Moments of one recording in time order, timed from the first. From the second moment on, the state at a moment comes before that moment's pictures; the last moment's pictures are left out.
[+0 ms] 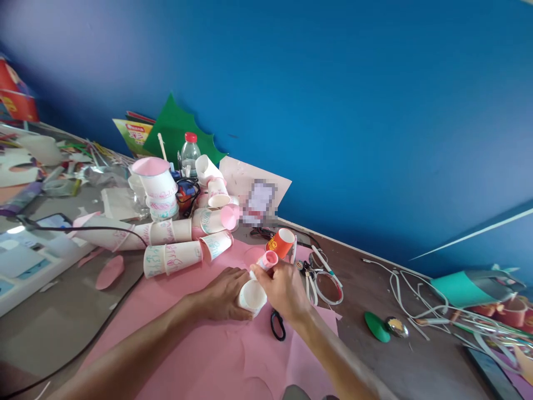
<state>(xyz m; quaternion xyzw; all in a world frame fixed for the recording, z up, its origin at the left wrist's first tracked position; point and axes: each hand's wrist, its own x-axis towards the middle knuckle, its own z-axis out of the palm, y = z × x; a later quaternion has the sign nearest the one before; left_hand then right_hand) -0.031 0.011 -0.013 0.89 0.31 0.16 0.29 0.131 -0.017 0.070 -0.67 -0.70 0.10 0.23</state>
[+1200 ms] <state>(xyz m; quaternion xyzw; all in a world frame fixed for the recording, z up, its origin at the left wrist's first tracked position) -0.031 0.011 -0.011 0.89 0.30 0.17 0.29 0.123 -0.037 0.078 -0.61 -0.71 0.26 0.24</state>
